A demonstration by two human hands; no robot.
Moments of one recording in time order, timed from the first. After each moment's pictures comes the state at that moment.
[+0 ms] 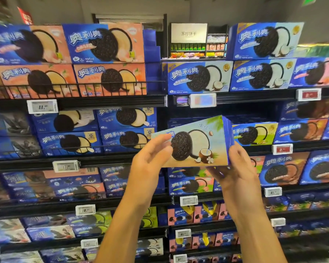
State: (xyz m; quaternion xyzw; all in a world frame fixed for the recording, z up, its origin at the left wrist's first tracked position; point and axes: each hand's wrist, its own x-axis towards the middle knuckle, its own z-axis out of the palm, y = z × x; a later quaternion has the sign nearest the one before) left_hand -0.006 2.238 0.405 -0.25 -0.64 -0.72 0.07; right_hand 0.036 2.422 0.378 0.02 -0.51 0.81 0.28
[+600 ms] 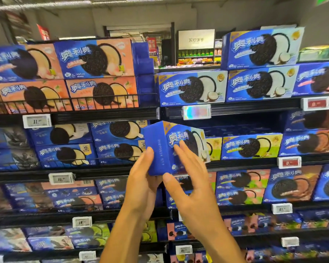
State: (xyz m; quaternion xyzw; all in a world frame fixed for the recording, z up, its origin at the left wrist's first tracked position) left_hand -0.035 2.284 0.402 -0.20 -0.47 -0.86 -0.02; right_hand 0.018 2.399 0.388 0.16 -0.76 0.55 0.32
